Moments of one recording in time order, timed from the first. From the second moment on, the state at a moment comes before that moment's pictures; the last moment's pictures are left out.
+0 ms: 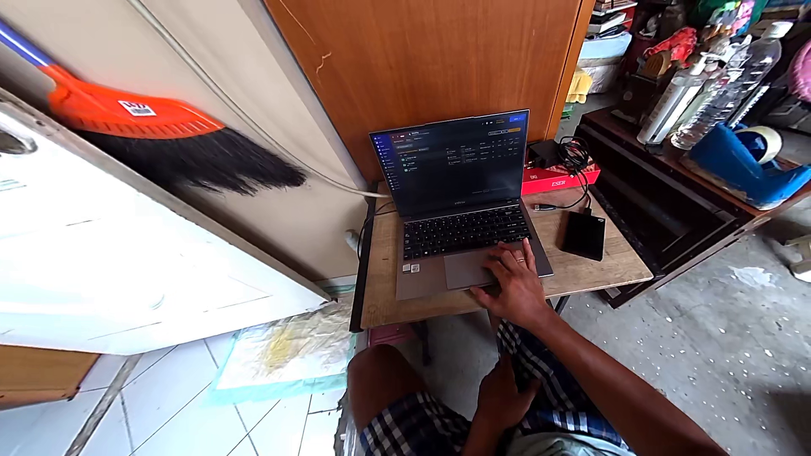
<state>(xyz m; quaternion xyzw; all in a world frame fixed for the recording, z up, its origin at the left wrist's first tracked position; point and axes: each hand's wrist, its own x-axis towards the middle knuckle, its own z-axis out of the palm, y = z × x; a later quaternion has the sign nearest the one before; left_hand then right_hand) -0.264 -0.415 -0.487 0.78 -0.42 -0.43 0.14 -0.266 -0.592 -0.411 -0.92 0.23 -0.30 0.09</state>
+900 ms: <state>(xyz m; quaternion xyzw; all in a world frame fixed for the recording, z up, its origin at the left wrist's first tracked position) -0.264 -0.414 -0.487 0.78 -0.42 -0.44 0.15 -0.266 -0.591 -0.413 -0.92 0.23 -0.32 0.09</state>
